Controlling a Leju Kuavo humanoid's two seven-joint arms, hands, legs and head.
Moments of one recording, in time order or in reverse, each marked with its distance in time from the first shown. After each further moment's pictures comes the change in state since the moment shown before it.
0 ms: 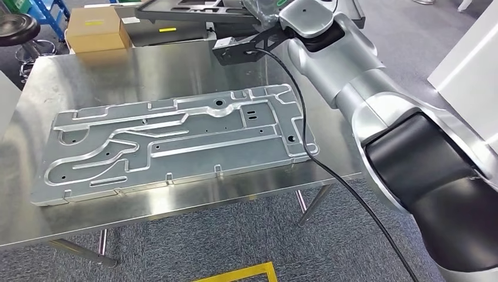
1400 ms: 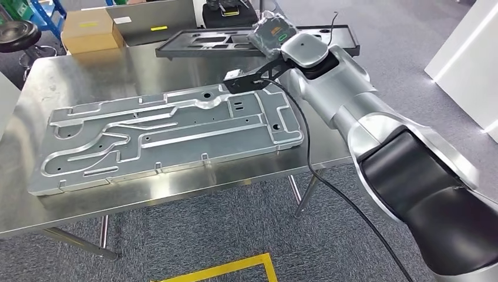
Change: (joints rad) left arm 0.001 0.001 0.004 0.000 0.028 -0.010 -0.003; right arm 0.095 -0.016 0.046 0.012 0.006 -0.020 -0.006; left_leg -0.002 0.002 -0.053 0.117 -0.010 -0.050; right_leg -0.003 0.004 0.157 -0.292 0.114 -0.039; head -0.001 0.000
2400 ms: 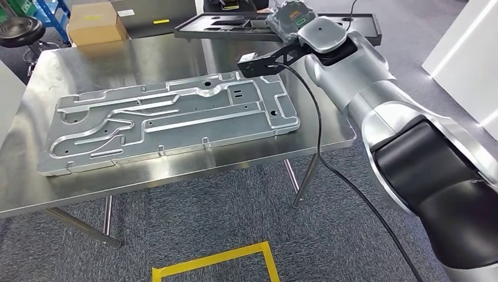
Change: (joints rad) left arm 0.001 0.000 0.000 0.000 -0.004 0.002 0.002; right arm -0.046 -0.050 0.002 0.016 0.005 0.017 0.032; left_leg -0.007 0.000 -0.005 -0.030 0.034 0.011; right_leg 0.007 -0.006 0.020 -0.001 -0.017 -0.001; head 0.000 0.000
